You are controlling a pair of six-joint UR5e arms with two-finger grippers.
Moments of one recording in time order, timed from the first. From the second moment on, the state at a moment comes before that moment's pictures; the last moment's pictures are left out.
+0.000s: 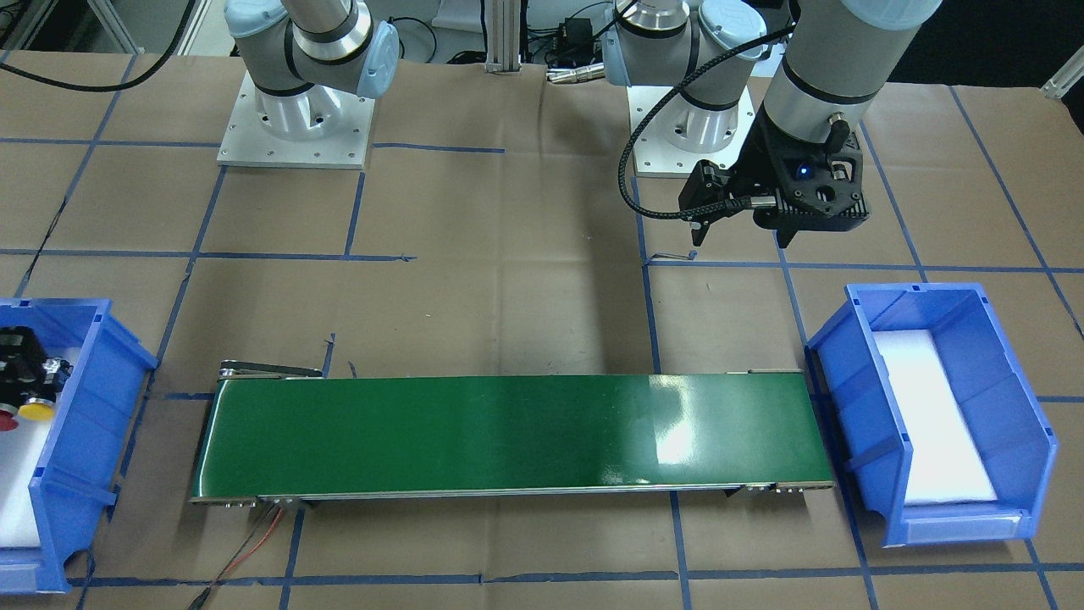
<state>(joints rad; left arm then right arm) -1.55 -1.57 -1.64 -1.50 1.59 0.05 1.22 -1.19 1.32 -1.70 -1.62 -0.45</state>
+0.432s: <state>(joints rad) -1.55 -1.57 -1.64 -1.50 1.59 0.05 1.15 -1.05 1.30 -1.86 -1.61 -0.59</state>
